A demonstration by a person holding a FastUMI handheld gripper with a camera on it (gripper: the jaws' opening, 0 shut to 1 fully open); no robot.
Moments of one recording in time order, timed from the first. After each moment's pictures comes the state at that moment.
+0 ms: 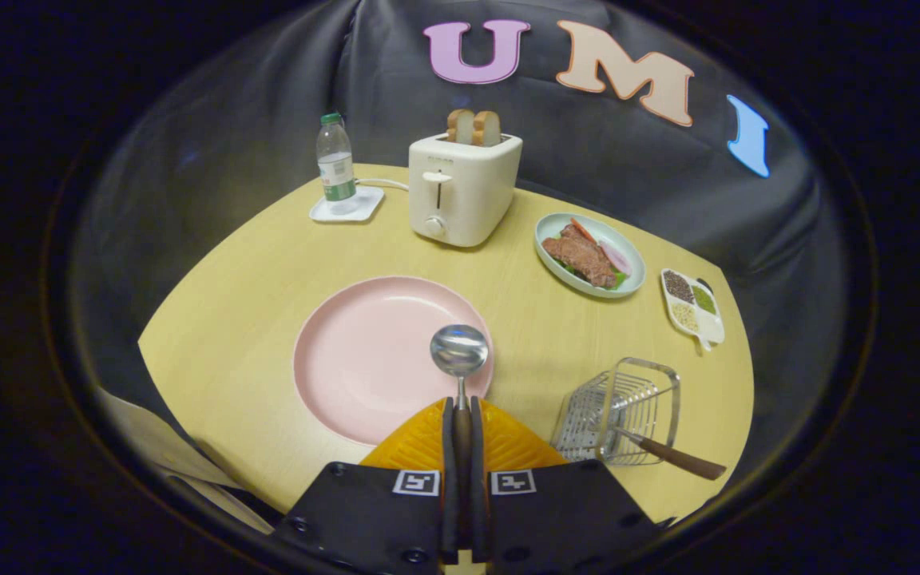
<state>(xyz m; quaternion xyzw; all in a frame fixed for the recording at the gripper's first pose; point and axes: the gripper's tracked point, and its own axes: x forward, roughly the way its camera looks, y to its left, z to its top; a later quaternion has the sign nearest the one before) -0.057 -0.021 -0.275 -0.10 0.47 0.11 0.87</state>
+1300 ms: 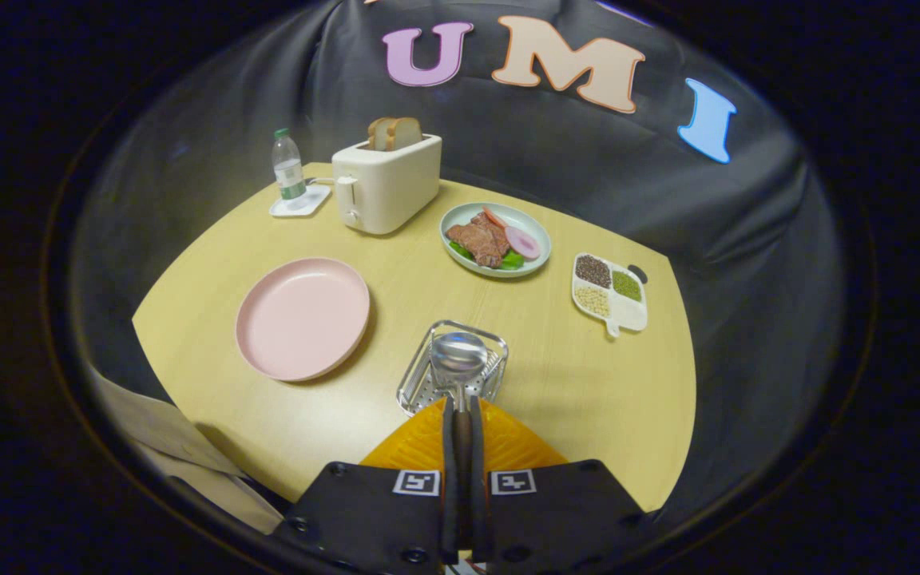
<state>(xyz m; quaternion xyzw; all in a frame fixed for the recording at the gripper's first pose) -0.064 -0.163 -0.231 -0.12 0.48 0.09 0.86</state>
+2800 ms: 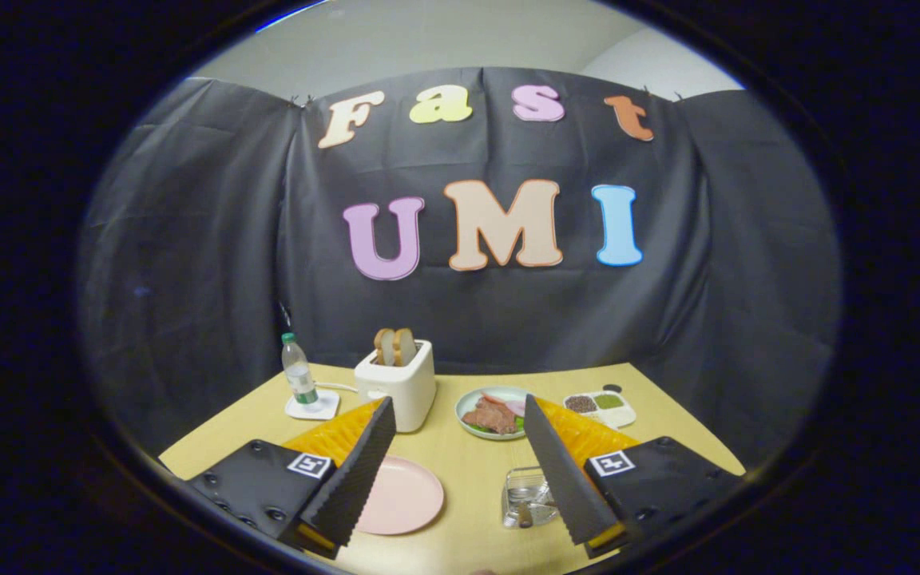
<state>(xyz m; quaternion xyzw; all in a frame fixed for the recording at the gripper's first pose) -0.037 -0.052 -0.063 0.00 0.13 -0.03 0.99</state>
